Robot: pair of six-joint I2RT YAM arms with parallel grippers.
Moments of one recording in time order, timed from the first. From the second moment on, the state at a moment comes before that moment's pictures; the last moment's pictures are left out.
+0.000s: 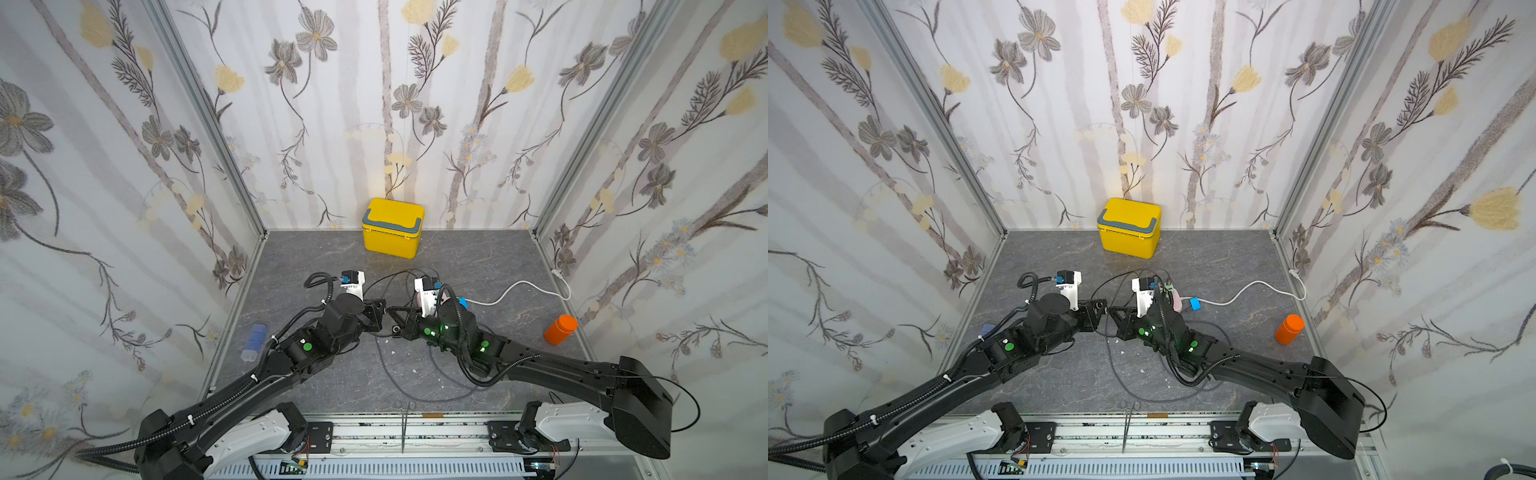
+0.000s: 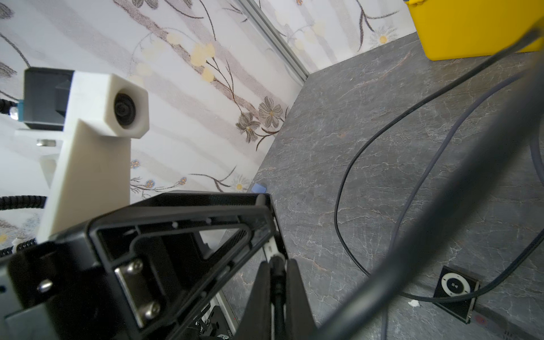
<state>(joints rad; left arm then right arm) -0.84 0.98 0.80 -0.26 -0.19 -0.71 1.01 1.31 0.75 0.31 0.03 0.79</state>
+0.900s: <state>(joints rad) -0.85 0.97 0.80 -0.37 -0.14 -0.71 1.01 1.34 0.69 0.45 -0.08 0.71</state>
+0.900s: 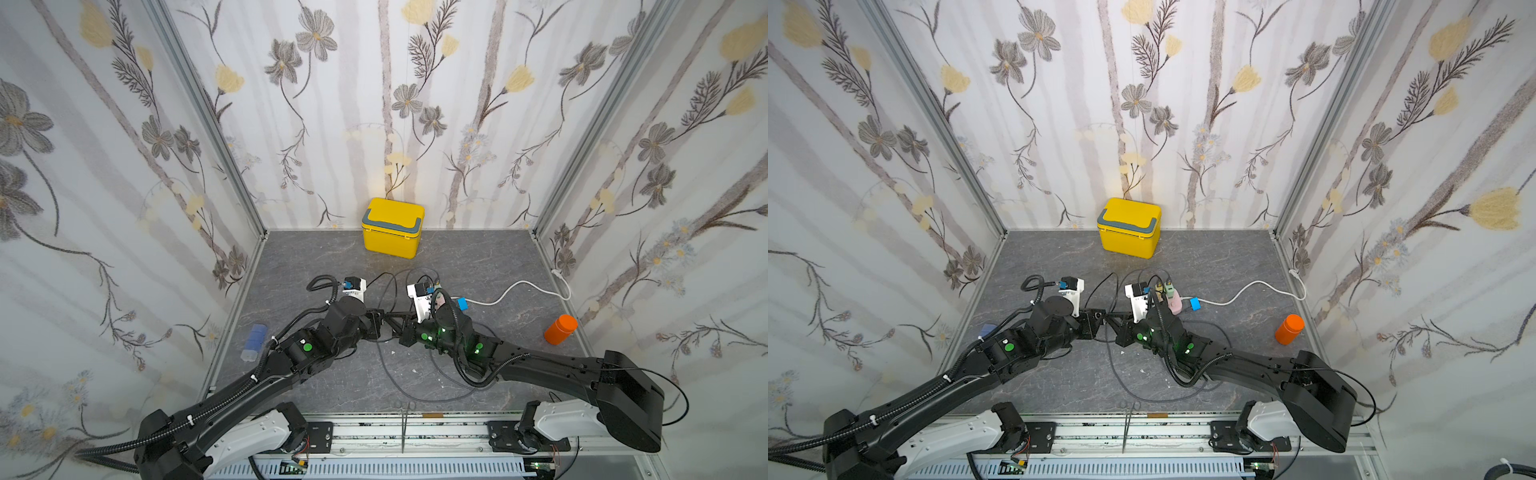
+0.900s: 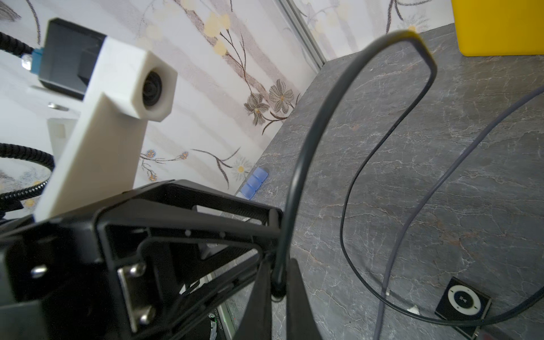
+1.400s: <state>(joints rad) -0.86 0.94 0.78 -0.16 -0.08 -0.74 1.02 1.22 0.49 0.78 0.04 0.78</state>
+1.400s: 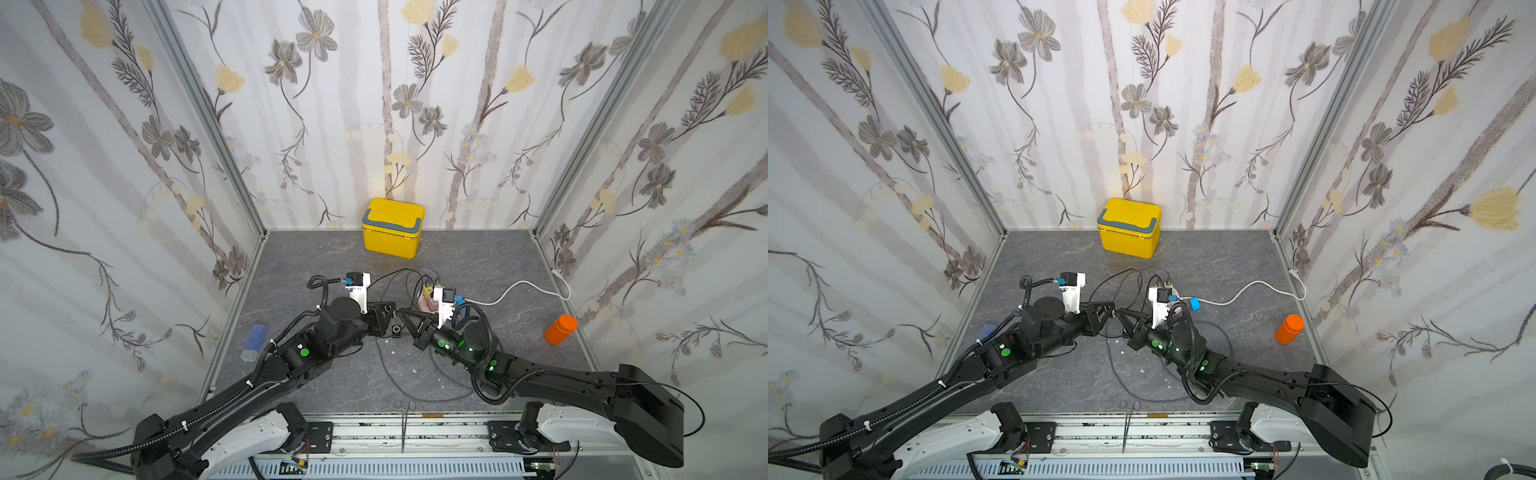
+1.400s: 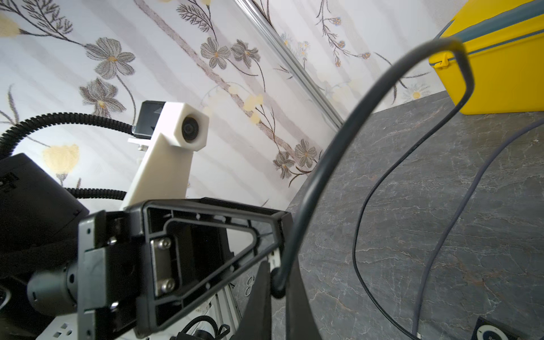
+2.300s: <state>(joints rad) -0.86 0.95 0.77 -0.10 -0.06 -0.79 1.08 1.28 0.40 1.07 0.16 0.54</state>
